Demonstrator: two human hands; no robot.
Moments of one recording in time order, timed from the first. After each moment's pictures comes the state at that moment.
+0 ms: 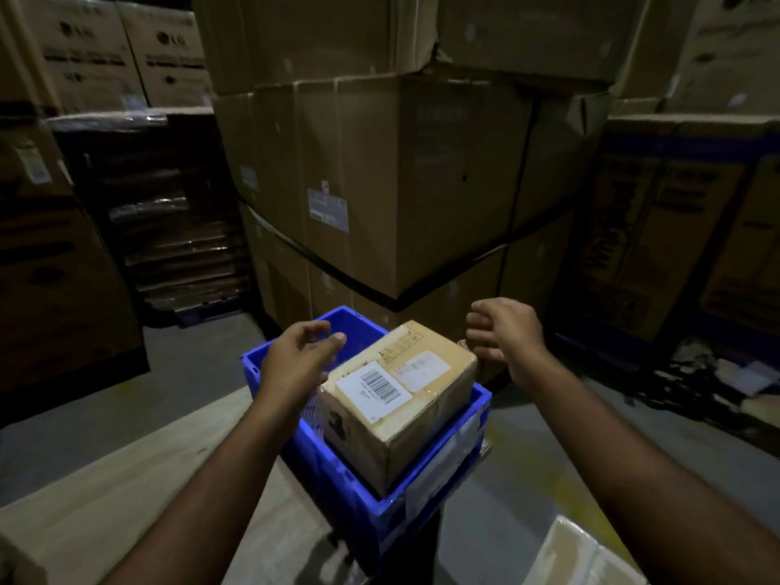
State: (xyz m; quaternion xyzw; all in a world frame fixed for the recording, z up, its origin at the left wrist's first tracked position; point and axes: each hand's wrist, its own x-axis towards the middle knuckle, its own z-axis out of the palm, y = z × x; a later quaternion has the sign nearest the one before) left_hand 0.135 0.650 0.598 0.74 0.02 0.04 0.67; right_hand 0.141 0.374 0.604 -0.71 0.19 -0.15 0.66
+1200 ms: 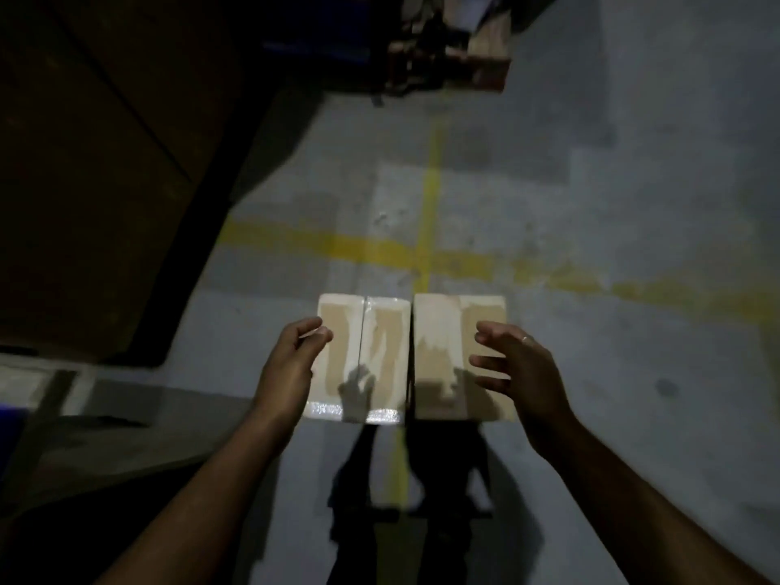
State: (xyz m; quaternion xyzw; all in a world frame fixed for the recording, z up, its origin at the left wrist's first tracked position) left_hand 0.111 0.149 0.191 0.78 -0.10 -0.38 0.49; right_hand -0.095 -0.010 0.196 -0.48 0.57 -0.17 0.65
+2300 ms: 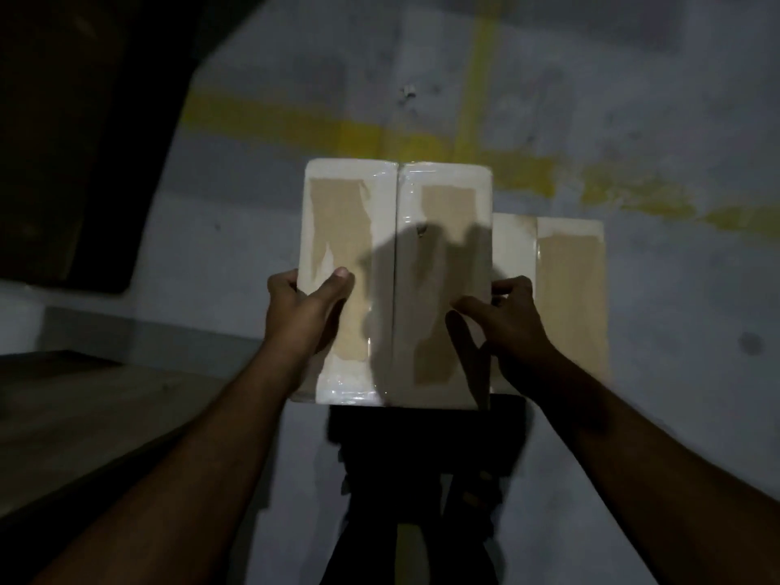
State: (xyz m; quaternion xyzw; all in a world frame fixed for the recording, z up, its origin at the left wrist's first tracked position) left_hand 0.192 0.132 -0.034 0.79 0.06 -0.40 0.46; right_hand 0.010 -0.011 -0.035 -0.48 0.62 -0.03 0.62
